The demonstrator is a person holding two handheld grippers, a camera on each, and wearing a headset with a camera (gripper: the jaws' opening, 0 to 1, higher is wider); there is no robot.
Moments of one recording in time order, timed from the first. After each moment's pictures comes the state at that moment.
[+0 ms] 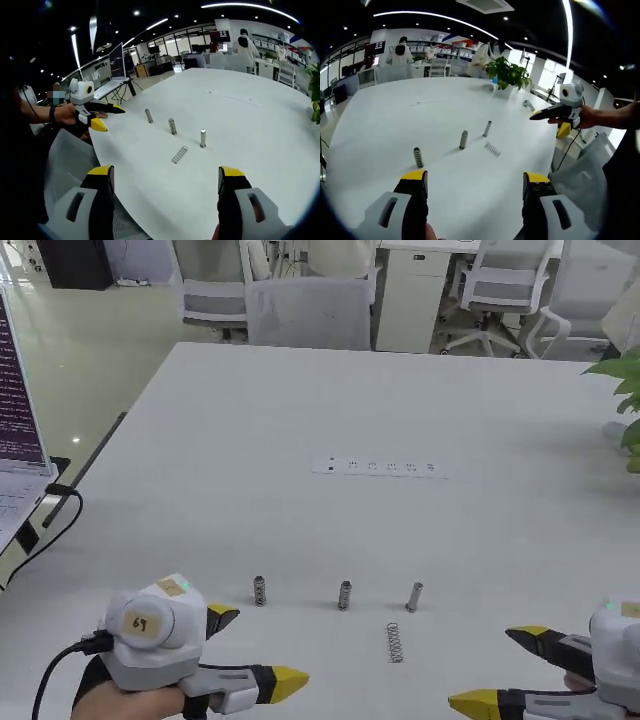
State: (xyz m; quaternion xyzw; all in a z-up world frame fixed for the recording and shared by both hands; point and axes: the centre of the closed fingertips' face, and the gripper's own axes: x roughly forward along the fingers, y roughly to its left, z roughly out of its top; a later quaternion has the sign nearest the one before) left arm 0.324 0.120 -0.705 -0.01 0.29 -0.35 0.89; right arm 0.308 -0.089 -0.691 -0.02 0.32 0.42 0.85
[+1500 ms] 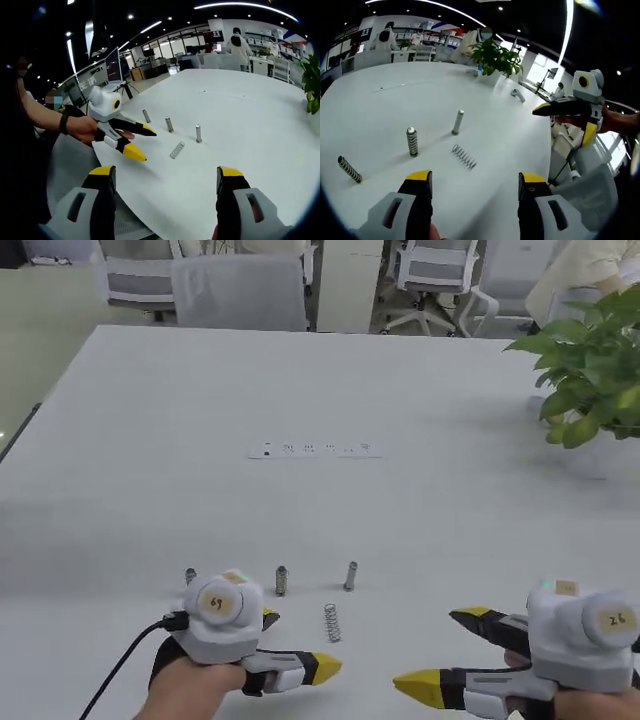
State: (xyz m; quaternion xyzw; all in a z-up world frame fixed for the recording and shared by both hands) left arm 0.346 0.001 -0.764 -0.03 0.34 -0.41 0.85; right arm 0.297 -0.104 -0.691 0.00 0.32 0.40 0.86
